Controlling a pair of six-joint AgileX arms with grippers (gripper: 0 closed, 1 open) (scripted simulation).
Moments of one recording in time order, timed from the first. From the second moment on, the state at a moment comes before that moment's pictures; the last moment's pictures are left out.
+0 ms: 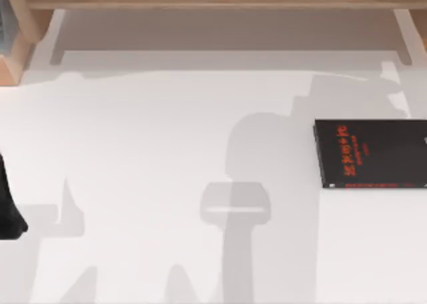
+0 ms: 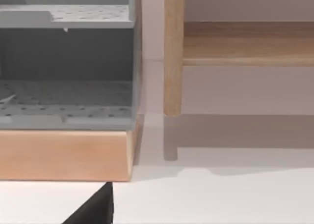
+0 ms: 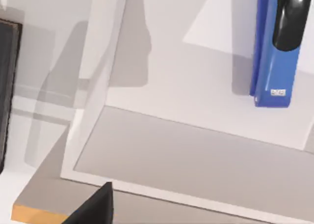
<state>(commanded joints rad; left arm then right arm) 0.00 0.00 0.00 0.00 0.00 0.00 -0.34 2.41 2.59 -1.66 -0.05 -0.56</state>
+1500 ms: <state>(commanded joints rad) 0.00 0.00 0.00 0.00 0.00 0.00 -0.38 2.64 2.42 -1.26 -0.05 -0.59</state>
